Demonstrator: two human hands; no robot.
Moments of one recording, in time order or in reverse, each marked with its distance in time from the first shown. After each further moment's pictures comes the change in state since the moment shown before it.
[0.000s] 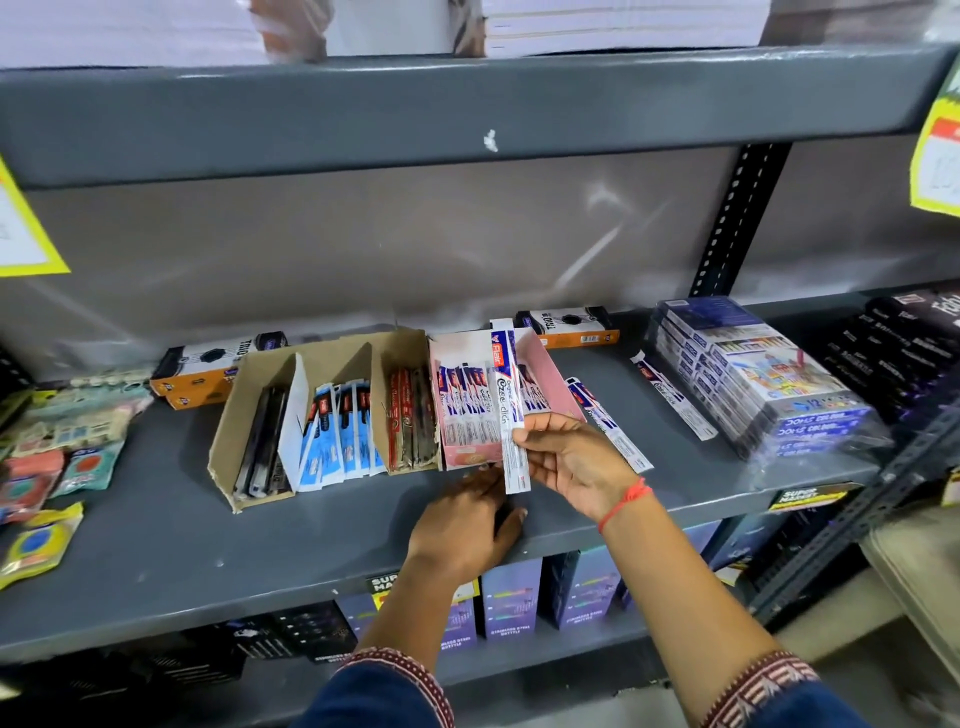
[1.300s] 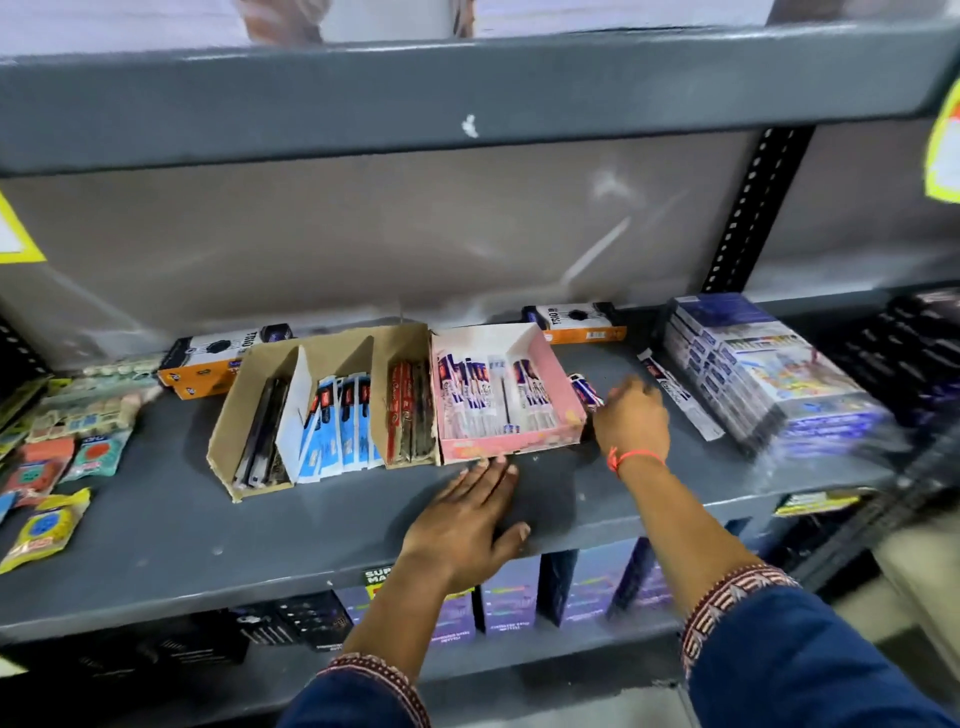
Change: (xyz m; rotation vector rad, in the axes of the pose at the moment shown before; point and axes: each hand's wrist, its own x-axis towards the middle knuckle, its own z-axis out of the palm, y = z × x) left_hand 0.001 -0.007 0.016 0.047 -0.091 0.101; right_hand 0.037 -0.018 -0.046 -1.070 0.789 -0.203
